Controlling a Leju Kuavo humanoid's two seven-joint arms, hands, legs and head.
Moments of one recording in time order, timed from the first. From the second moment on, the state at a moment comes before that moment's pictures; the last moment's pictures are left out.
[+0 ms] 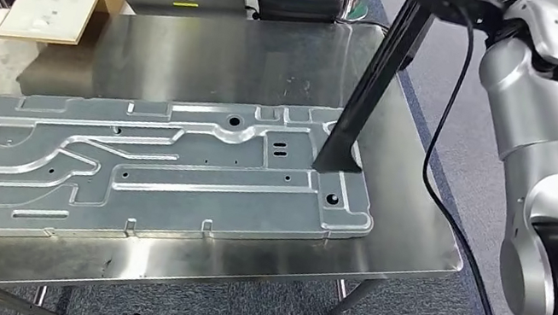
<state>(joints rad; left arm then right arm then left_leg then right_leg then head) -0.18 -0.22 0.86 -0.21 -0.96 0.02 -0.50 -1.43 -0.16 0.32 -0.63 0.91 0.01 0.00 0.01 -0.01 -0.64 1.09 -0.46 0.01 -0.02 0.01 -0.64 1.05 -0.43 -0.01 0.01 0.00</state>
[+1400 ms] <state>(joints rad) -0.17 -0.23 0.86 -0.21 -0.96 0.02 -0.50 -1.55 -0.18 0.31 -0.56 0.91 0.00 0.01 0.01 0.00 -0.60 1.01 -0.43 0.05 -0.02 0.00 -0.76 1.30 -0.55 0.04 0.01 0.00</state>
